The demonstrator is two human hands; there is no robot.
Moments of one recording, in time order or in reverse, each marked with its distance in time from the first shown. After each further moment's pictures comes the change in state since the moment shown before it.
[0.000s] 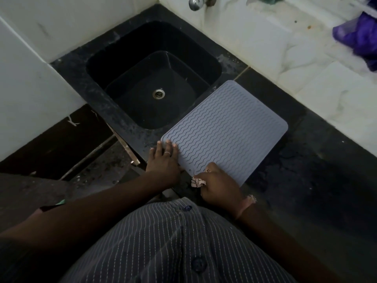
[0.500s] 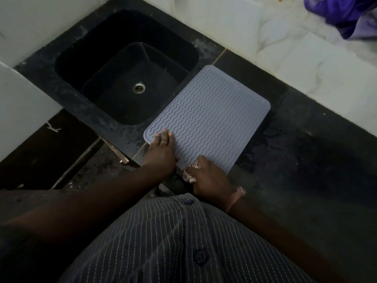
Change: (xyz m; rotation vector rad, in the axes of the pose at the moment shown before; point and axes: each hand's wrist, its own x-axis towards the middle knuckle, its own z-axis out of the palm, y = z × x) left_hand 0.017 0.026 0.004 -0.072 0.033 0.093; right_hand -0.021 0.001 0.009 -0.110 0.033 0.034
